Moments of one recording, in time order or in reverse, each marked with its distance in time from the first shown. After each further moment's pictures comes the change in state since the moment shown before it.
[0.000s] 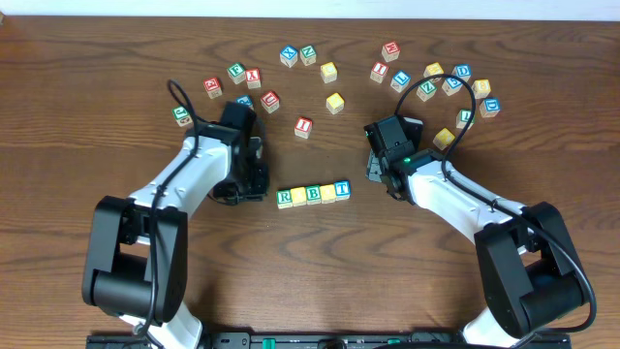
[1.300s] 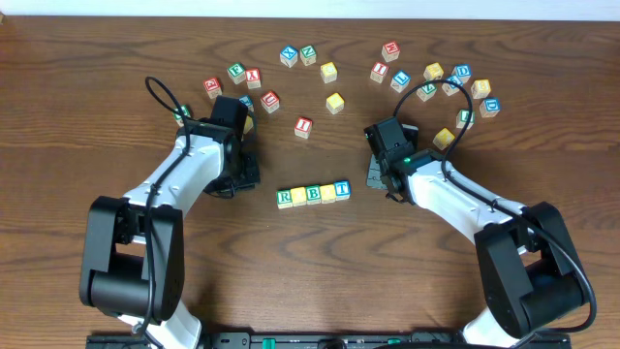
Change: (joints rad) left arm 0.029 0.000 0.000 0.081 -0.129 -0.156; right arm 0.004 0.000 0.000 -0.050 -0.111 0.001
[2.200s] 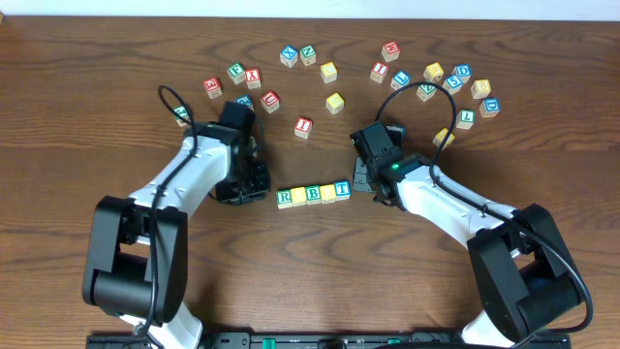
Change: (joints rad) left arm -0.052 0.000 0.000 -0.082 0.163 -0.005; right arm 0.066 0.000 0.000 0.039 -0.031 0.000
